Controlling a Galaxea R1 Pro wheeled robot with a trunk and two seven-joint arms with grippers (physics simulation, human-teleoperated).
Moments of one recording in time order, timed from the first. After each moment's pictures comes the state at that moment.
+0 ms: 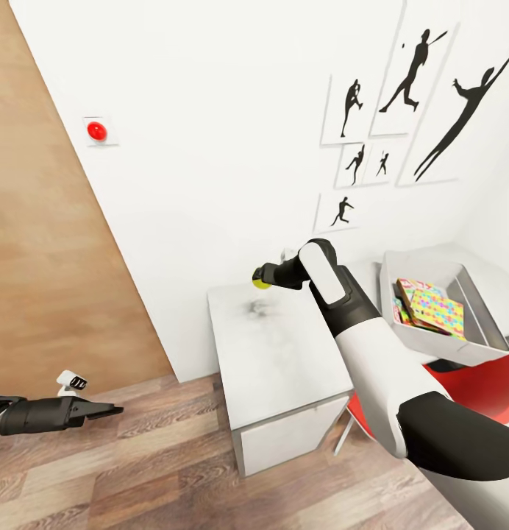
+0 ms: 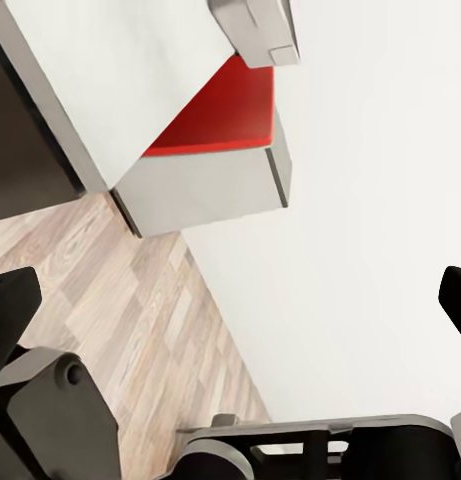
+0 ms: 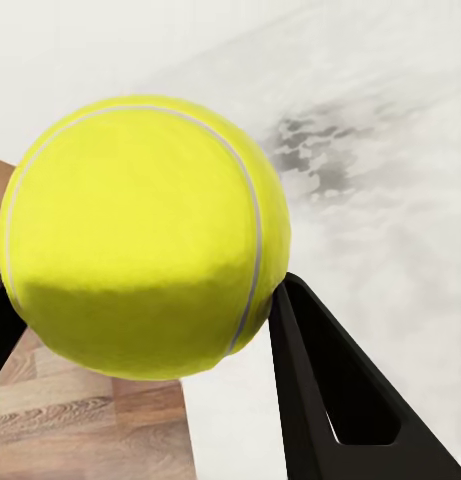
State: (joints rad) left arm -0.72 0.74 -0.71 -0.62 0.89 0.58 -1.57; right arm -1.20 0.17 0.24 -0.93 -0.93 1.03 -0.61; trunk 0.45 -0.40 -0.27
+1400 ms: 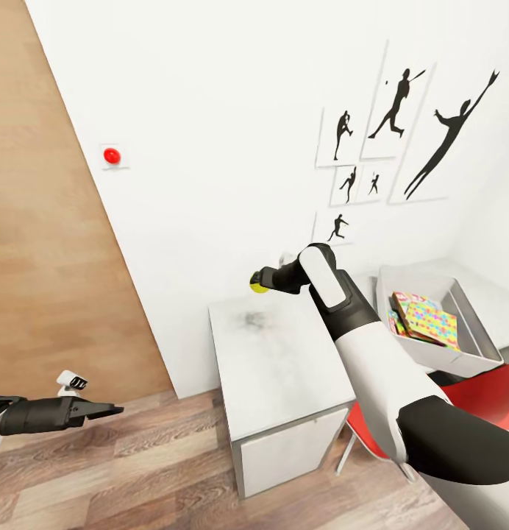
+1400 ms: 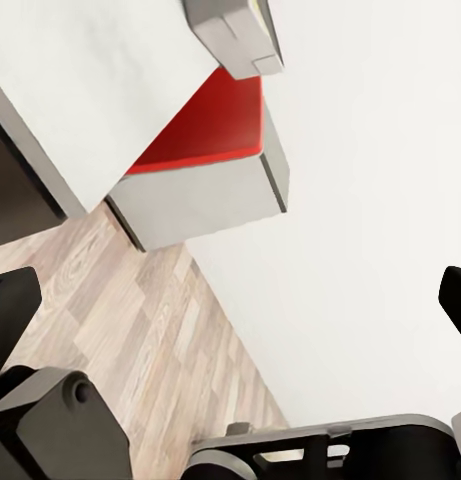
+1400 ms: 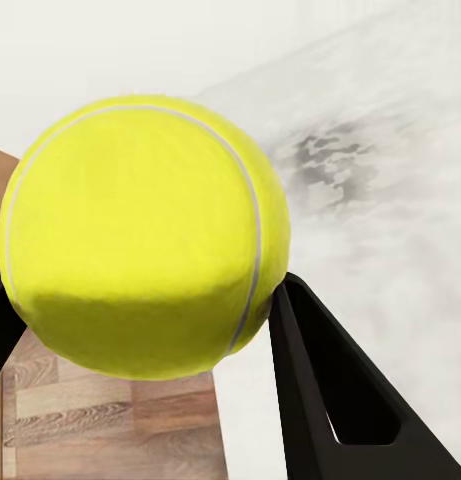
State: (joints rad) left arm -0.72 0.74 -0.71 -0.62 0.89 0.57 -1.57; right arm -1.18 0.17 0.24 -0.94 -0.96 1.03 -0.61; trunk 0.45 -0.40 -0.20
